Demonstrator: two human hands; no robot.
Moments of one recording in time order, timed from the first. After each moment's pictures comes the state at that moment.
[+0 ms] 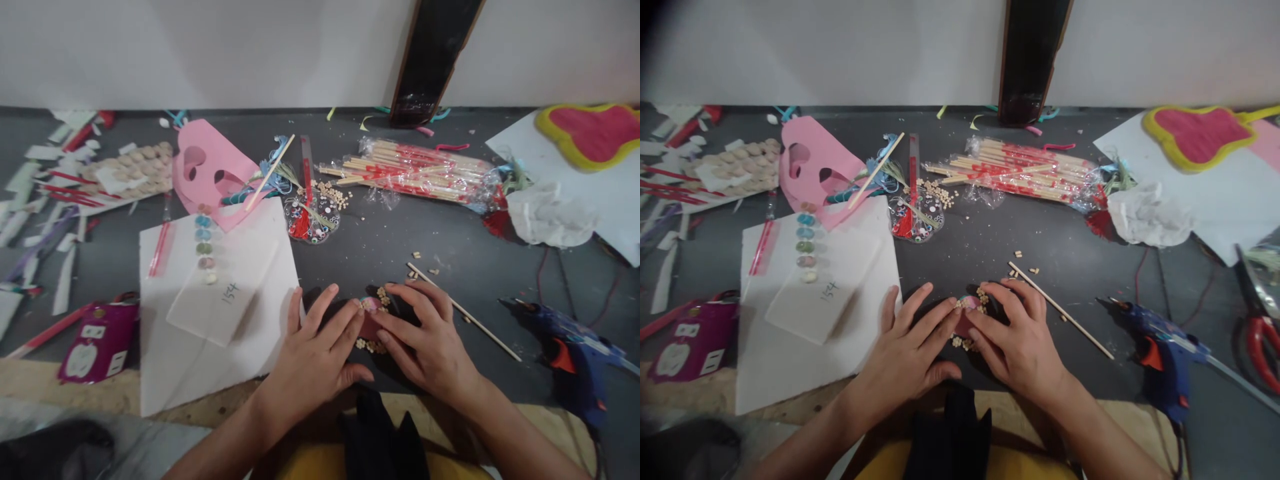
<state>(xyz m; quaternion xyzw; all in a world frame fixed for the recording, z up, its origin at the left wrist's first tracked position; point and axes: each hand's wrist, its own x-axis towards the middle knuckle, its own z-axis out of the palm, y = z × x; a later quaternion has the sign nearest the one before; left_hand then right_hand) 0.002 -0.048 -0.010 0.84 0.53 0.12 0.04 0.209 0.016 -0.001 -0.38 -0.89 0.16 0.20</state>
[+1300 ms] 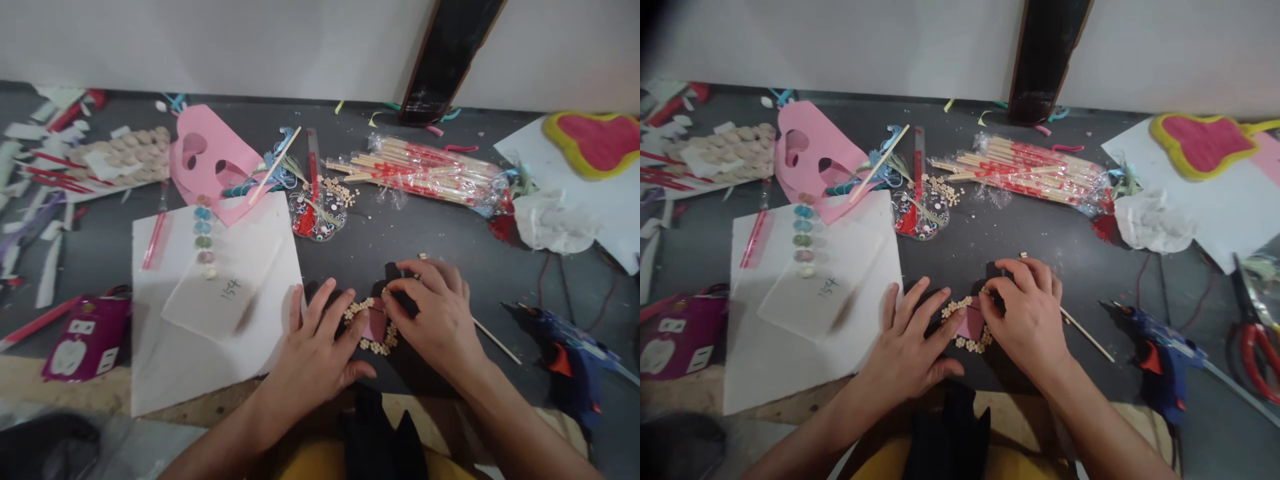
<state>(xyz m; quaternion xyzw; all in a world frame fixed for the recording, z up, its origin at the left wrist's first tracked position) 0.001 -0.049 -0.015 0.81 0.56 0.15 0.06 0.188 0.041 0.006 -0.52 -0.84 0.08 0.15</state>
